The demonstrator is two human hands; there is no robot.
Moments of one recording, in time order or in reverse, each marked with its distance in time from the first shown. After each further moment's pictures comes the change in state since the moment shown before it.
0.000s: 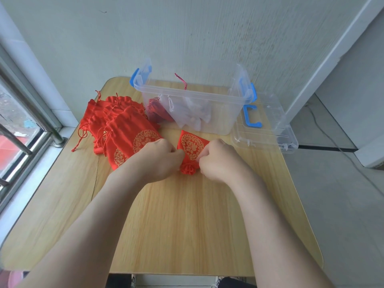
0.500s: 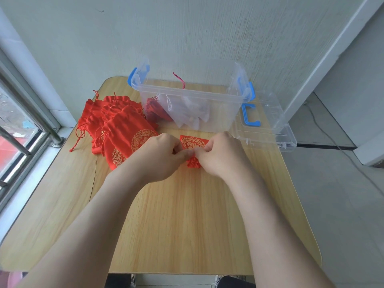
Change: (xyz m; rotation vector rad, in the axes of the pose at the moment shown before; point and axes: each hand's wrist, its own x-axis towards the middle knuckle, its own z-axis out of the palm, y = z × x) left_hand -0.004 0.005 -0.002 0.034 0.097 0.228; right_hand 0.009 0.007 0.005 0.036 0.218 -0.027
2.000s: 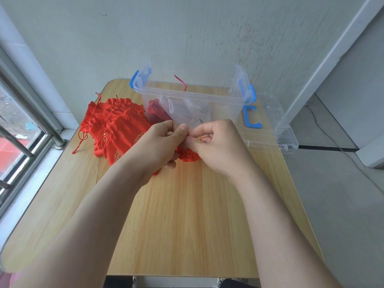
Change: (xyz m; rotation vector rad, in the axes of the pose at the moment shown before) left_hand -0.003 0.013 -0.011 -0.780 0.040 -0.175; right_hand -0.007 -0.018 -0.015 0.463 -0.062 -0.219
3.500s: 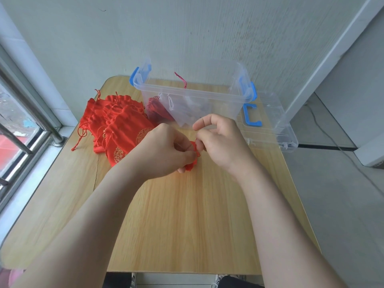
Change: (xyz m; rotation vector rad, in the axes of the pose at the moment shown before) left_hand -0.006 0.001 -0.002 0.503 -0.110 0.179; right_hand 0.000 -0.002 -0.005 0.094 -0.006 0.026
